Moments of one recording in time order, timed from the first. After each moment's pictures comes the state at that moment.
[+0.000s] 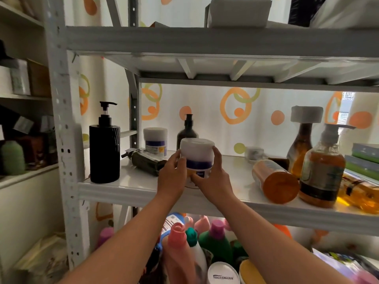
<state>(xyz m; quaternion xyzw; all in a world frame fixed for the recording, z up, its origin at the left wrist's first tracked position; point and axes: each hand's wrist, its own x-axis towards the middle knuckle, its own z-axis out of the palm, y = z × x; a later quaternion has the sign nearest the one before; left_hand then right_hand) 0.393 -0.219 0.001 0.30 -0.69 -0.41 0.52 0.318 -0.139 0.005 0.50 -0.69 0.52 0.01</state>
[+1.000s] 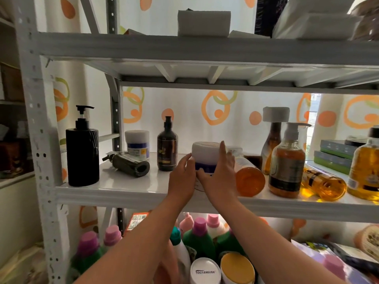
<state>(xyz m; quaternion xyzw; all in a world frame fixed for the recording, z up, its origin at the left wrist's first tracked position) 0.340 -0.169 0.000 0.24 -0.73 -0.44 0.47 0.296 -0.088 0.012 0.41 -0.73 0.53 0.13</state>
